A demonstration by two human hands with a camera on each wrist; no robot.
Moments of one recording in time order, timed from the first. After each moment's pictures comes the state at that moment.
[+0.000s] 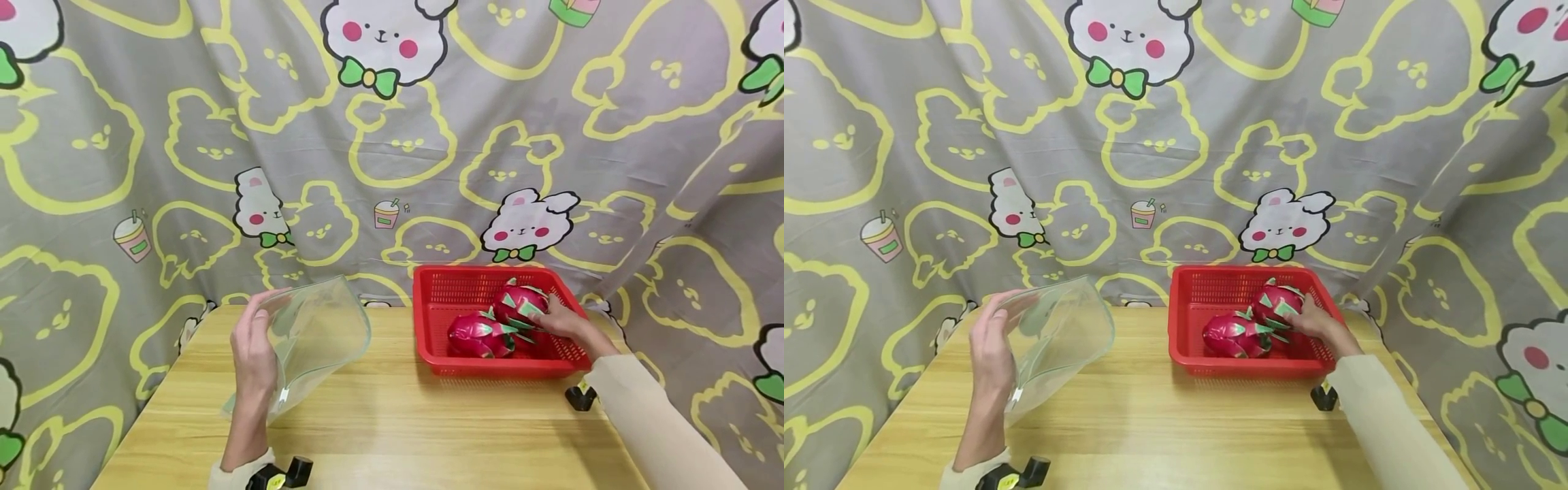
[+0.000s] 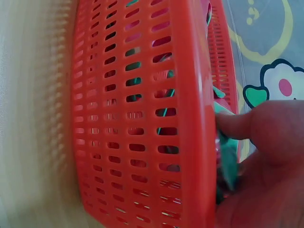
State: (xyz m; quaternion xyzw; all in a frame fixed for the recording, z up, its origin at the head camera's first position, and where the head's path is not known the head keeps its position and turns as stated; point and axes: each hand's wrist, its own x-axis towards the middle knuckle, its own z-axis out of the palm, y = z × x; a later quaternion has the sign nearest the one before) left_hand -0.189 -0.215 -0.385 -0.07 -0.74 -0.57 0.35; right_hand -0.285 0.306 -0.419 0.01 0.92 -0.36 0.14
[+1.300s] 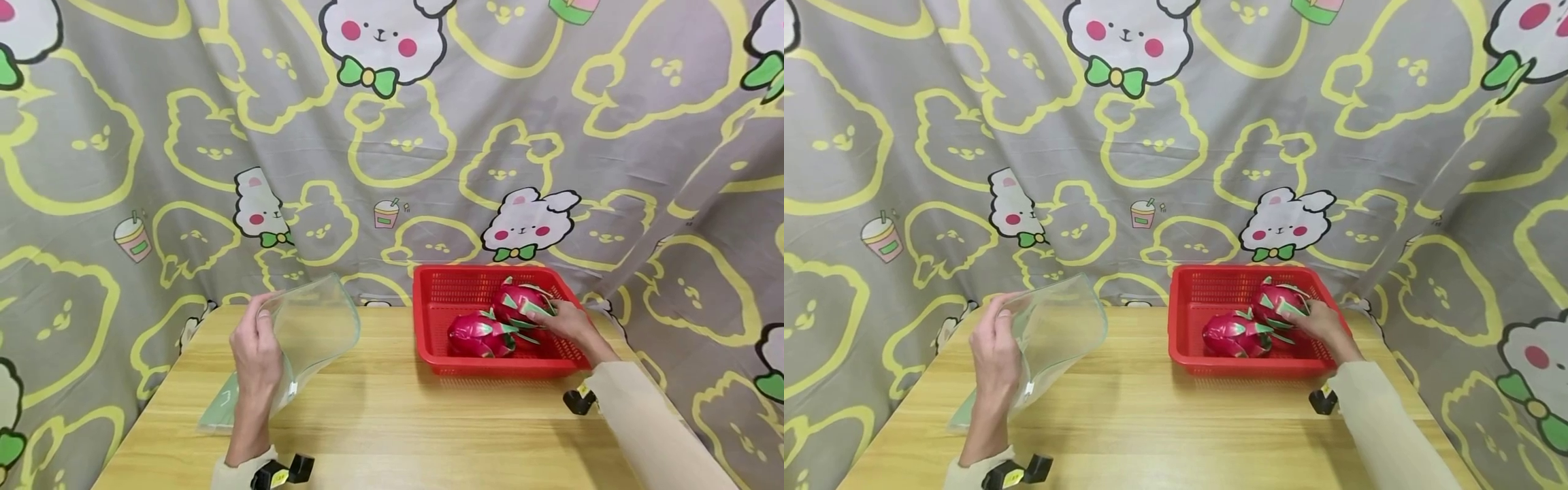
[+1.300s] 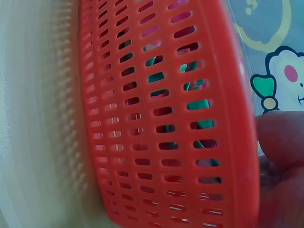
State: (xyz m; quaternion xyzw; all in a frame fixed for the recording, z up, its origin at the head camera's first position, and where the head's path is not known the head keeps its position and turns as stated) left_hand -0.197 -0.215 -0.393 0.01 -0.79 -0.46 0.40; right_hand -0.288 0.314 -0.443 0.05 0.94 -0.35 0.04
